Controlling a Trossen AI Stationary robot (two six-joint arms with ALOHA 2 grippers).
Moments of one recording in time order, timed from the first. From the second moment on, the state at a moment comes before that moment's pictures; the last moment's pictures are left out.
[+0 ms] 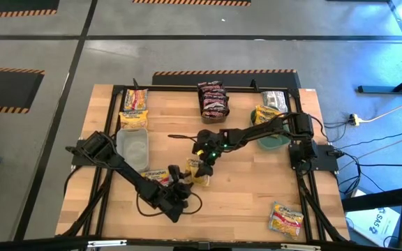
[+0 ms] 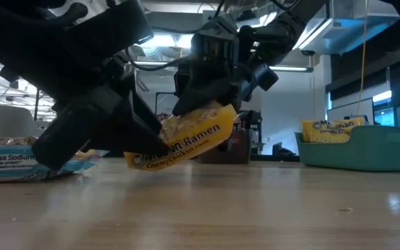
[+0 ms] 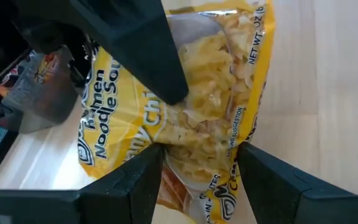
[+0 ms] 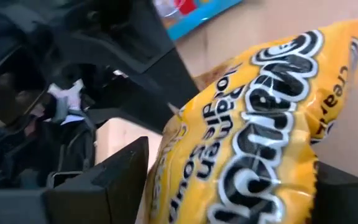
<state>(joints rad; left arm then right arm) -0.61 1.97 1.03 -0.11 -0.99 -0.37 -0.02 2.04 1.20 0.07 -0.66 0.52</state>
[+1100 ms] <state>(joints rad) -0.69 1.97 1.11 -0.16 -1.04 -0.35 0.00 1.84 1.20 -0.32 -0.43 0.32</state>
